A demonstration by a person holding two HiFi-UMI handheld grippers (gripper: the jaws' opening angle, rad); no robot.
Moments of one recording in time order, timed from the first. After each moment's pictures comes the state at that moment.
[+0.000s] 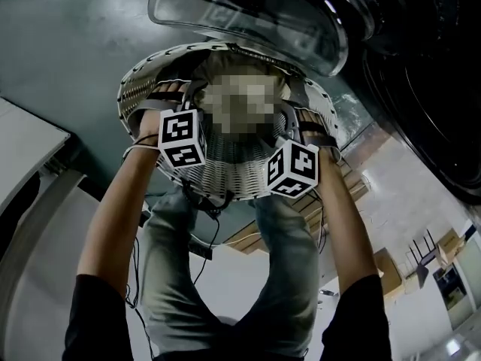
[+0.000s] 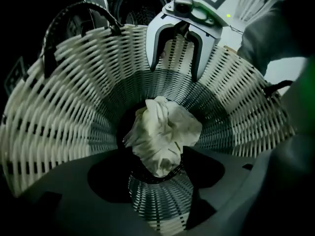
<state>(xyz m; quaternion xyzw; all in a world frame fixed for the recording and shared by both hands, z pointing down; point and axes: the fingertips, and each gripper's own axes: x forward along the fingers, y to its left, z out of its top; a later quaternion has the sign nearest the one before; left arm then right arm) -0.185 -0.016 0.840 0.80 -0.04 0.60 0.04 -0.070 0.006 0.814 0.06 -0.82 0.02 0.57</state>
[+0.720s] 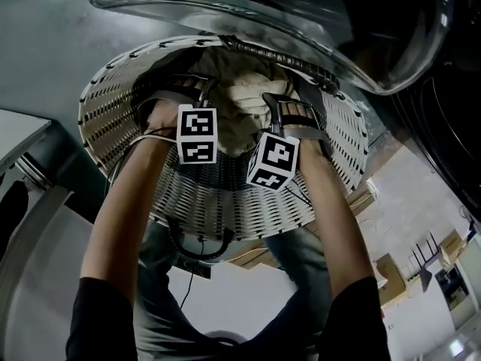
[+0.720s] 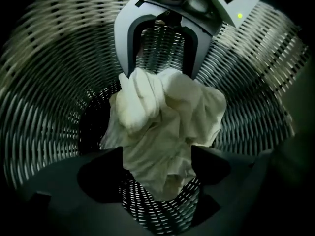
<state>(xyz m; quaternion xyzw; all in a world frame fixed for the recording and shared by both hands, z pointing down) -0.167 -0.009 0.975 0.78 0.04 0.63 -0.01 -0.077 0.010 0.957 0.02 -0.76 -0.02 0.65</state>
